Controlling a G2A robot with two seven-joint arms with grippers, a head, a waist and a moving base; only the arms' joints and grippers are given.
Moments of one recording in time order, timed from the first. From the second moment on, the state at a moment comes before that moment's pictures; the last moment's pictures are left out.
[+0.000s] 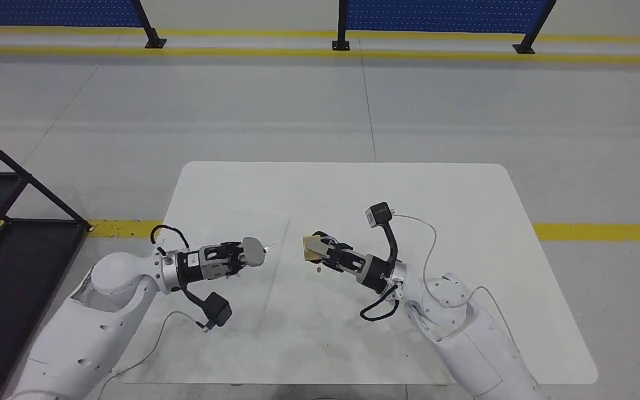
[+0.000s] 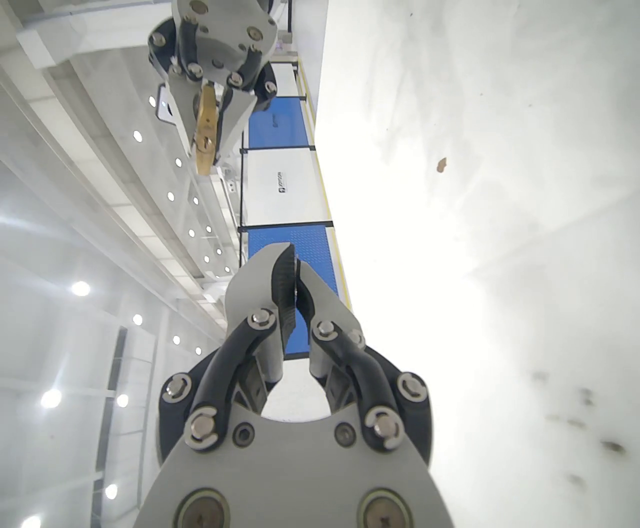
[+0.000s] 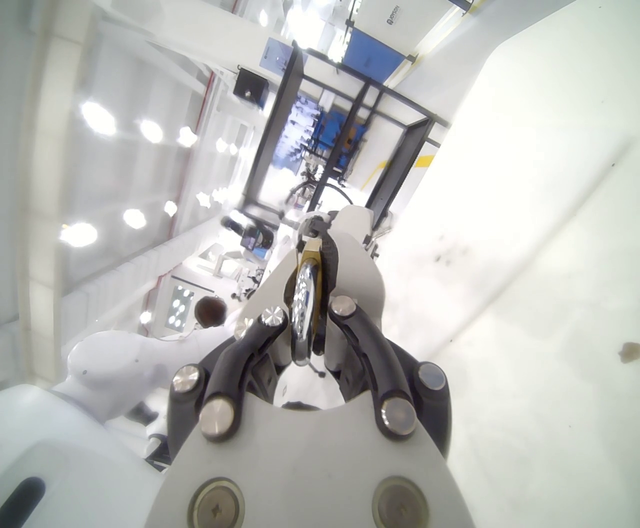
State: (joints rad) left arm 1.41 -0.82 -1.32 -1.62 2.50 0.03 1.06; right arm -1.35 -1.19 1.02 -1.73 0.17 -0.29 0.58
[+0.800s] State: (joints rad) left arm 1.42 -0.81 -1.34 -1.69 2.66 0.22 1.05; right arm -1.35 -1.19 1.02 -1.73 0.17 -0.29 0.58
